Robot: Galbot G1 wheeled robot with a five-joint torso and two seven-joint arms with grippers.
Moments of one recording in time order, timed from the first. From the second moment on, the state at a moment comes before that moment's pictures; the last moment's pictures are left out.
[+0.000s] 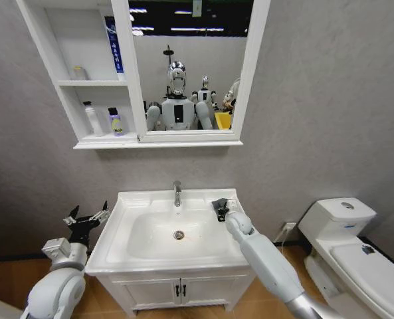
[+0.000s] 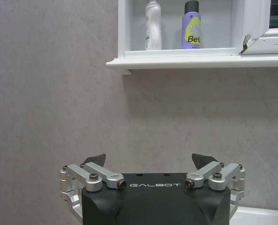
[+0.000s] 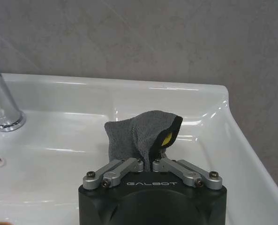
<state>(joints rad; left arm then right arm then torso) 1.56 -1.17 -0.80 -2.25 -0.50 0.23 -0.27 -0.84 1.19 0.05 1.66 0.69 -0.68 0.56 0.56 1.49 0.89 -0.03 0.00</state>
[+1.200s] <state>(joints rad) 1.57 -1.17 -0.81 -2.25 -0.50 0.23 -0.27 -0.91 1.33 -0.03 1.47 0.68 -0.64 0.58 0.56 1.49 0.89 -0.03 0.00</state>
